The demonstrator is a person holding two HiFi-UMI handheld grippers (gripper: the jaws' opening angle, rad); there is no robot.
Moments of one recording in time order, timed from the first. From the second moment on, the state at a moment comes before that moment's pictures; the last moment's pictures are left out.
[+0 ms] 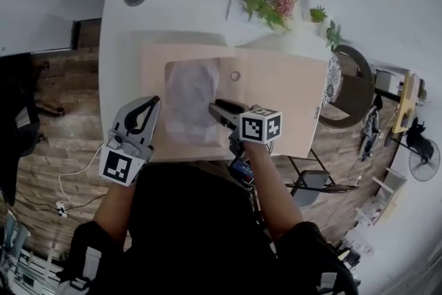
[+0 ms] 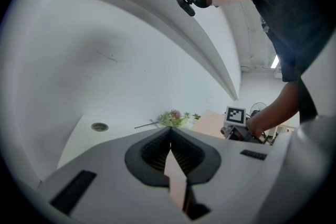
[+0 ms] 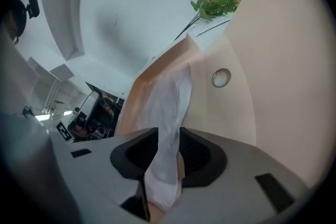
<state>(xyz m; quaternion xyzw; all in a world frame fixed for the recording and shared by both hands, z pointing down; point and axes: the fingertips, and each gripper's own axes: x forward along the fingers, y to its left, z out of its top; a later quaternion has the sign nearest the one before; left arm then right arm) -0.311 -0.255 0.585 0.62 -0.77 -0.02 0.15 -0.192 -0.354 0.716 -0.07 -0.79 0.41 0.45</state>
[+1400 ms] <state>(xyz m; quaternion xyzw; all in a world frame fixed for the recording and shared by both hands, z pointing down) -0.282 -0.272 0.547 0.68 -0.72 -0.03 0.10 -0.090 -0.463 0.627 0.08 -0.87 0.30 0.39</state>
